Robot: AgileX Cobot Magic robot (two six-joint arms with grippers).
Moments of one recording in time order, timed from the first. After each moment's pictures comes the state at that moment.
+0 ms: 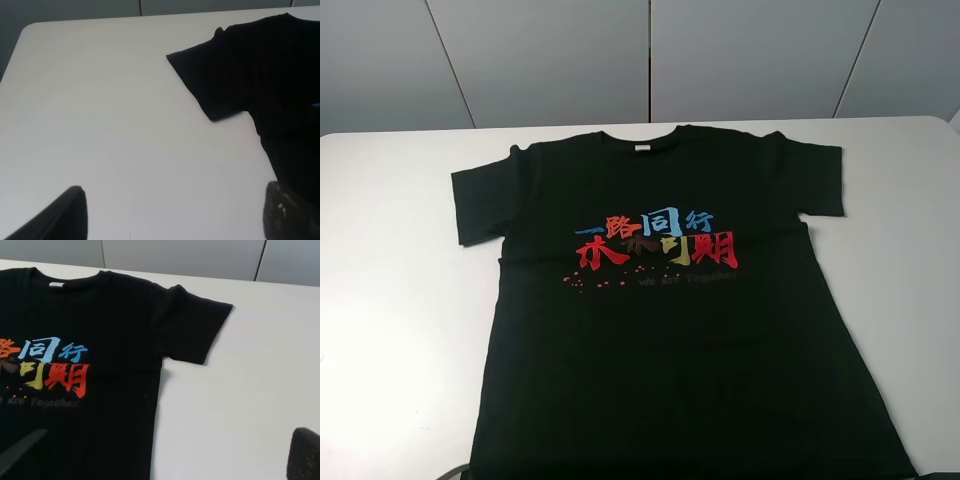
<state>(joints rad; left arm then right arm) -0.17 0.00 -0.52 0.02 1.09 -0.02 -0.03 0.00 -0.50 0.14 1.10 -0.17</state>
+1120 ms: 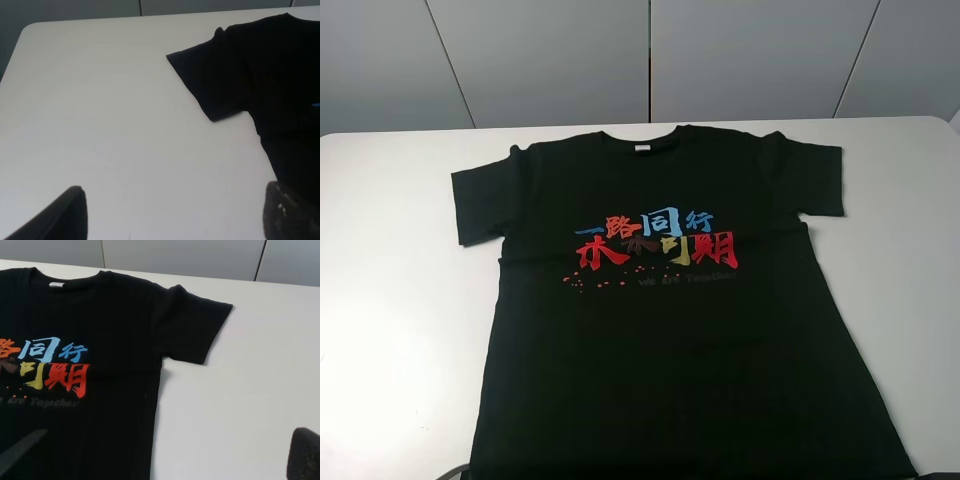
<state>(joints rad) -0.17 0.00 -0.52 0.02 1.09 -0.02 -0.03 0.00 -0.50 0.14 1.10 -0.17</state>
